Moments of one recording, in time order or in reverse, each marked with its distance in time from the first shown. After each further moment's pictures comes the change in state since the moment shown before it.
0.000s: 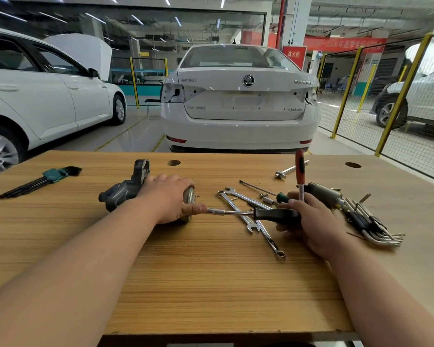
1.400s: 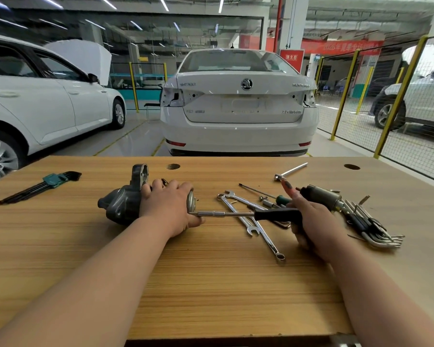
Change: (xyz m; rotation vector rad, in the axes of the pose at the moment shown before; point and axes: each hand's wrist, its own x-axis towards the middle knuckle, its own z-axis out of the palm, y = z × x) left_hand -0.008 0.017 0.017 0.079 0.204 -0.138; right_hand -0.003 -0.002 -0.003 -0.277 0.080 -0.024
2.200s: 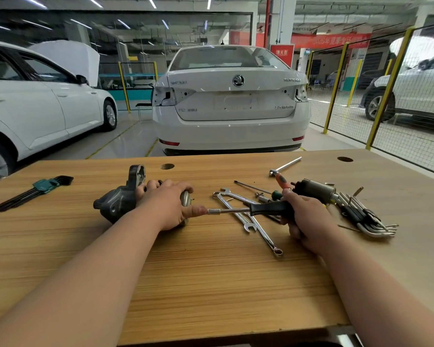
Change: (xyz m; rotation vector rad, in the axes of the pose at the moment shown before) left_hand 0.009 -0.005 -0.011 -0.176 -0.209 -0.001; right_hand 0.006 0.003 0.009 0.217 0.010 0.049
